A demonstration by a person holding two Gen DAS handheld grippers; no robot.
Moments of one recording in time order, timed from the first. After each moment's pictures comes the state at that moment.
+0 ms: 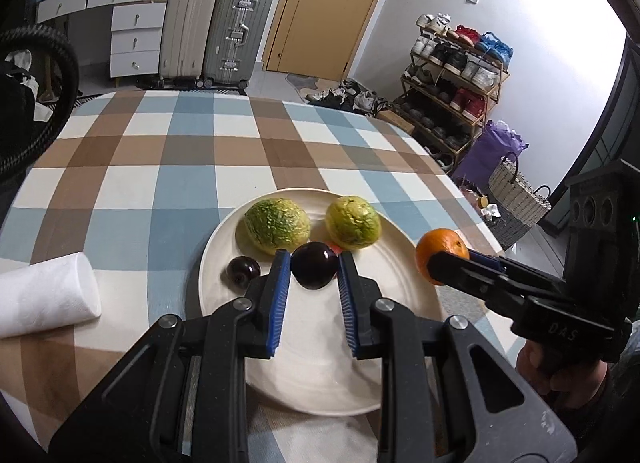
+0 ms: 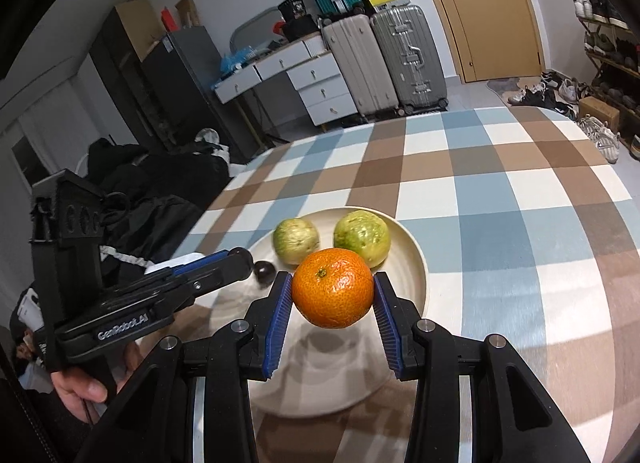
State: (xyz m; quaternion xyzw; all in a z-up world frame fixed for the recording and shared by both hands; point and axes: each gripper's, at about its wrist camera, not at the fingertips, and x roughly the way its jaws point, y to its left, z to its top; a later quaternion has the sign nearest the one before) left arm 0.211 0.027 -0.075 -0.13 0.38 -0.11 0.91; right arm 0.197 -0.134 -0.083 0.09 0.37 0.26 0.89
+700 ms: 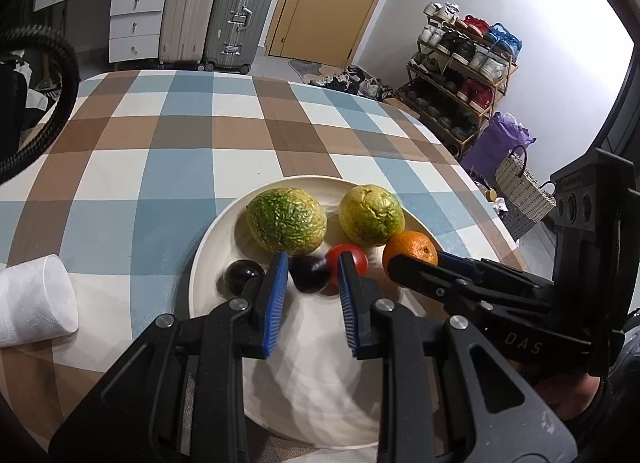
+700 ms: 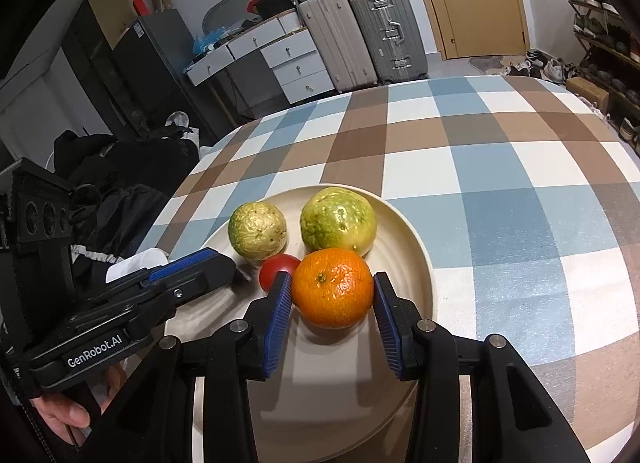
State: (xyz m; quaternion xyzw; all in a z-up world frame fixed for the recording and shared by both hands) left arm 0.238 0.021 -0.103 -0.13 0.40 -0.11 0.90; right arm 0.226 -0.116 -0.115 0.08 0.41 0.22 0.88
